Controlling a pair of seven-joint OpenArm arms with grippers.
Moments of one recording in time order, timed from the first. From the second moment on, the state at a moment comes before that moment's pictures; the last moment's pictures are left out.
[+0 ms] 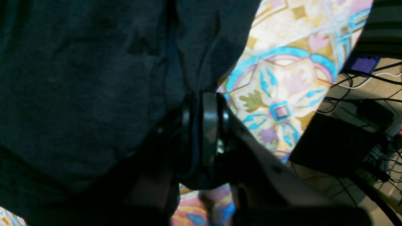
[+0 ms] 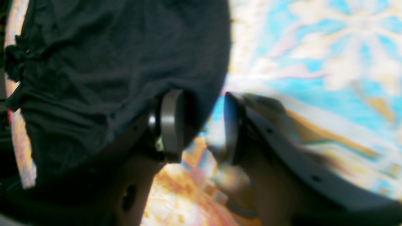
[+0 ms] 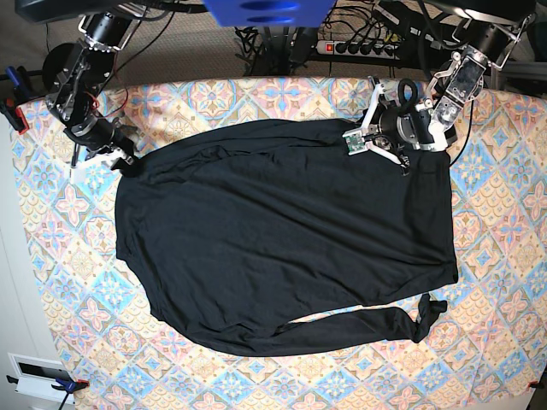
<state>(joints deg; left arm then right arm) 6.4 -35.9 23.2 103.3 -18.4 -38.3 55.4 -8.2 8.7 33.7 81.5 44.9 17.8 -55.7</state>
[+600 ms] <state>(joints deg) 6.6 -35.9 23.2 103.4 -18.5 -38.3 55.2 -5.4 7.8 31.7 80.8 44.3 17.7 -58.5</state>
